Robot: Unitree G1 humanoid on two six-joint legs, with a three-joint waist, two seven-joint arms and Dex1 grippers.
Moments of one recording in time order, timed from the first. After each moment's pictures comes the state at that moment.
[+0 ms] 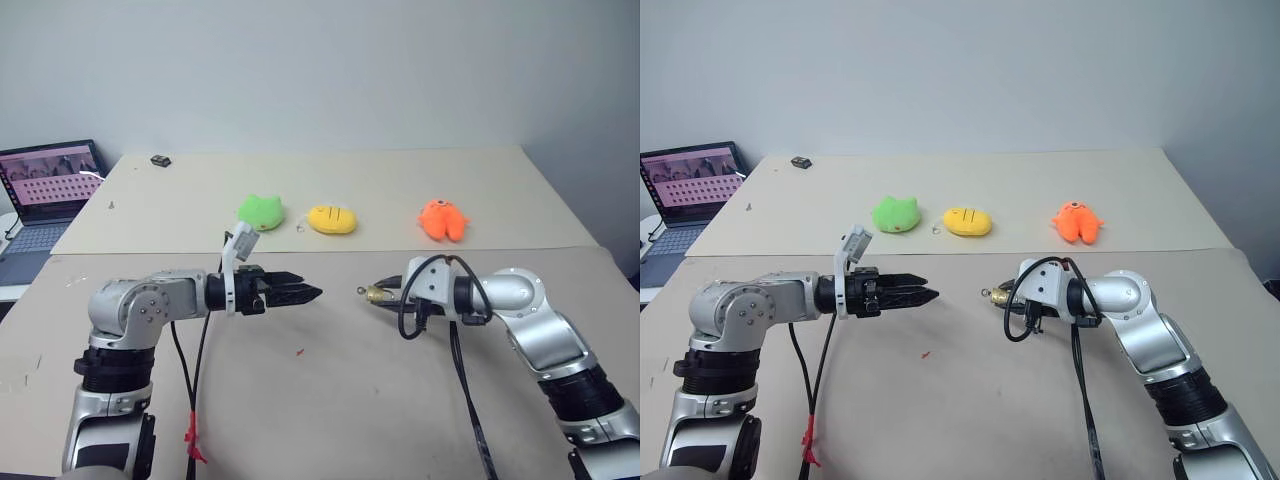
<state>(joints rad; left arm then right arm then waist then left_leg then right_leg) -0.52 0.50 0.12 -0.14 -0.84 1.30 -0.80 -0.41 -0.73 0.22 -0.22 0.04 0.20 1.03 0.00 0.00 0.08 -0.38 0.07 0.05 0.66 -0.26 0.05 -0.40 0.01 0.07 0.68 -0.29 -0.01</state>
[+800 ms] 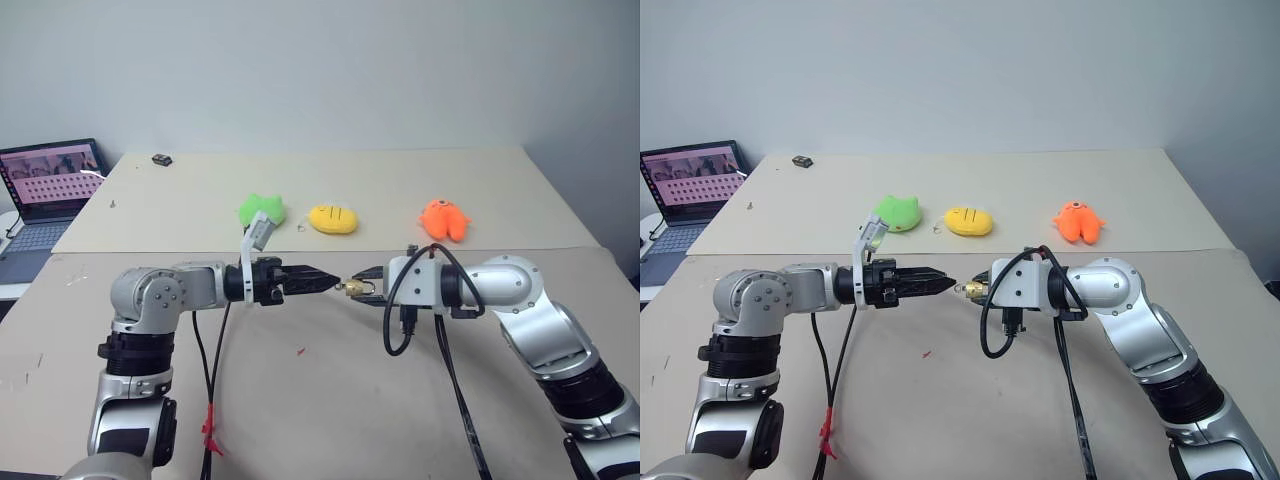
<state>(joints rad) -0.59 0.43 0.09 -0.08 -0.89 1.30 -0.75 -0.47 -0.73 0.26 -0.40 0.02 0.27 1.04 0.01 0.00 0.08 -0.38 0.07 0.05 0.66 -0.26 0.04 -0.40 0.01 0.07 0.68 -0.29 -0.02</state>
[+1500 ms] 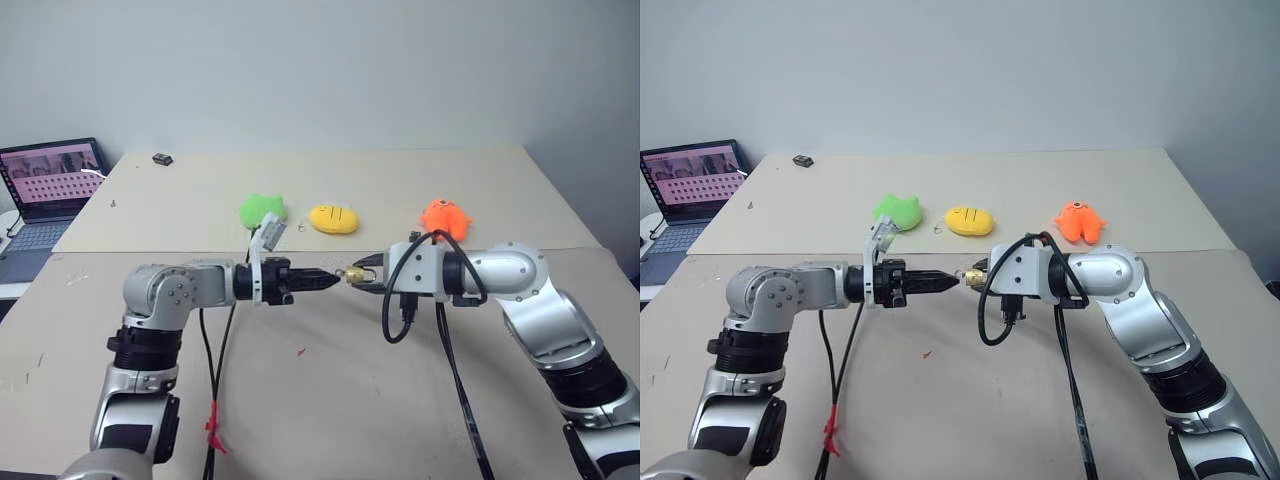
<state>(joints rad) -0.62 0.42 0.04 -0.05 -0.87 1.26 -0.76 -0.52 -0.74 0.26 -0.41 0.02 0.32 1.04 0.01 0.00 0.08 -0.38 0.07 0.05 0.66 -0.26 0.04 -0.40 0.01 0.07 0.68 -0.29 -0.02</state>
